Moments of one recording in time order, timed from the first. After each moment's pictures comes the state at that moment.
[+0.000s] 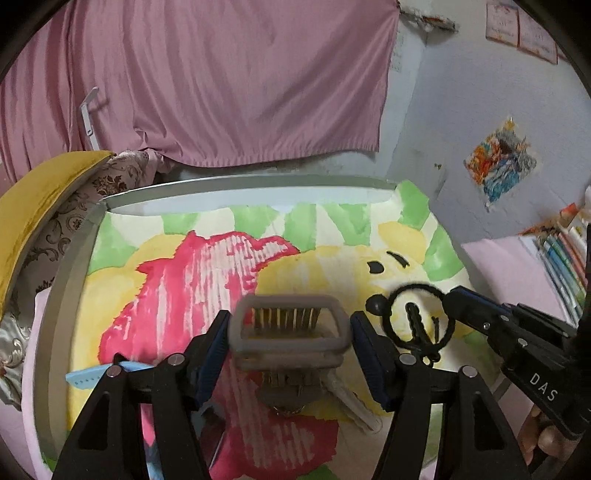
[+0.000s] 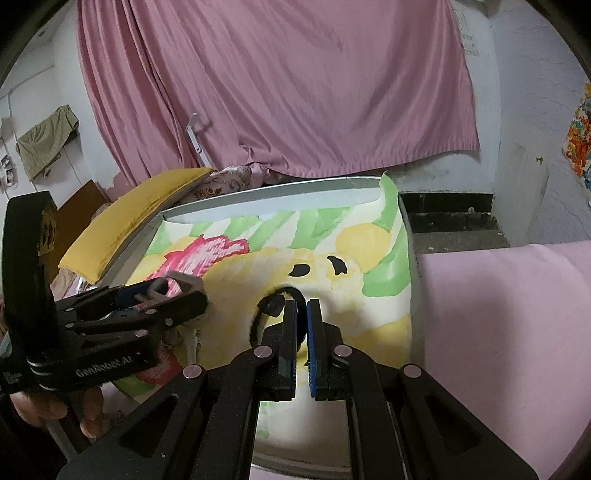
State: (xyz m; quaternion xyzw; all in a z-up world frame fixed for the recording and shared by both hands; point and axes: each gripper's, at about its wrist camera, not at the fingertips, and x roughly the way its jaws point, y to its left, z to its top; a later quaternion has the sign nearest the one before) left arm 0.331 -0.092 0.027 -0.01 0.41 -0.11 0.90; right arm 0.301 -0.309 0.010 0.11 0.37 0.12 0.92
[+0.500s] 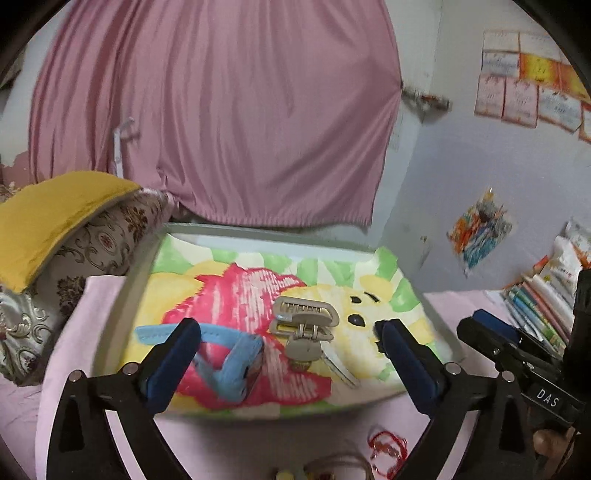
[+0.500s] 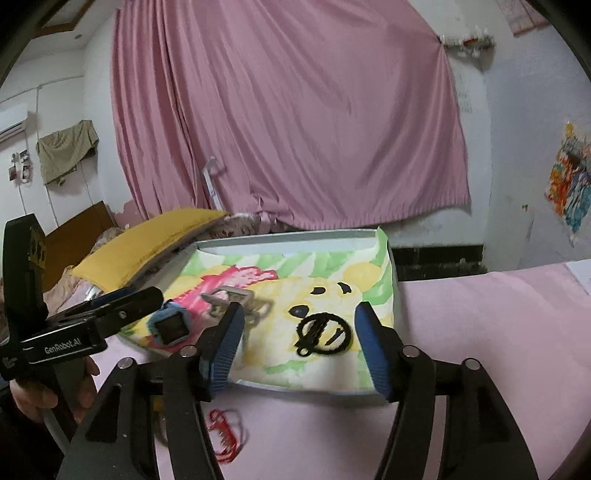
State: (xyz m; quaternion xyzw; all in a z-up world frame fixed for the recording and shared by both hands) left arm 0.233 -0.043 0.063 -0.09 0.27 -0.11 0.95; right arm 0.211 -0.302 0.054 0.08 0.25 0.11 0.96
